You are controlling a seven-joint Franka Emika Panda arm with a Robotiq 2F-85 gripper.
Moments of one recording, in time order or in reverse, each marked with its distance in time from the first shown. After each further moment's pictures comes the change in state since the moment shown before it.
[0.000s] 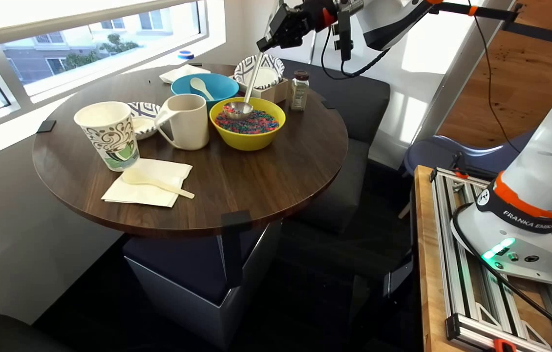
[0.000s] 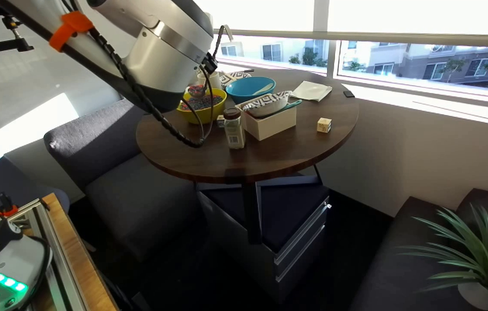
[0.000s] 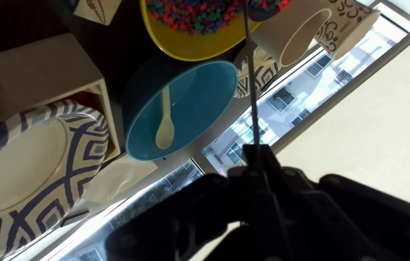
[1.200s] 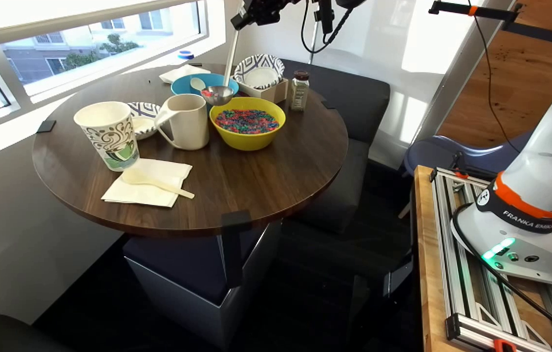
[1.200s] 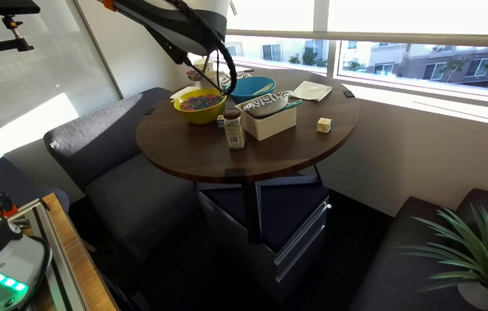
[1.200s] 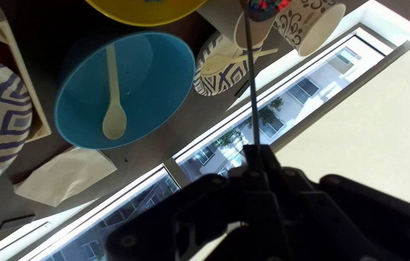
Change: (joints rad) arm 0.095 0.103 -0.006 0.375 -0.277 0.054 0.406
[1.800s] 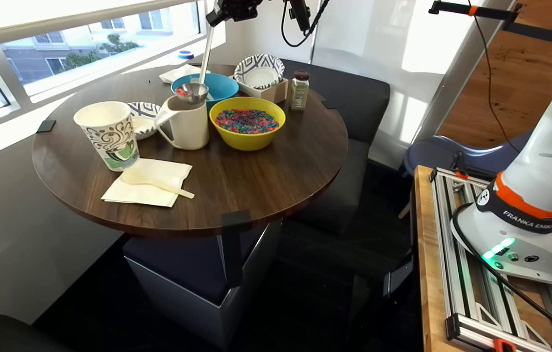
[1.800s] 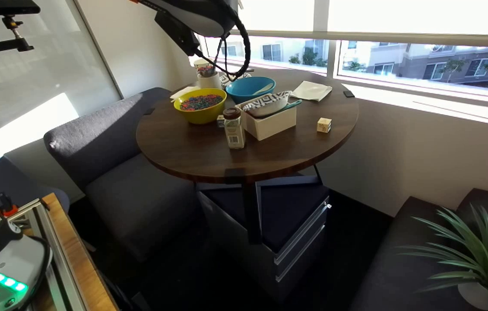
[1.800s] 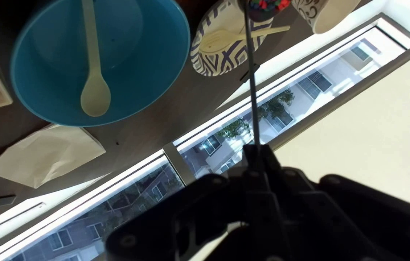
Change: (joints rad) arm 0.070 0.085 -0.004 0.167 -0.051 -0.081 0.104
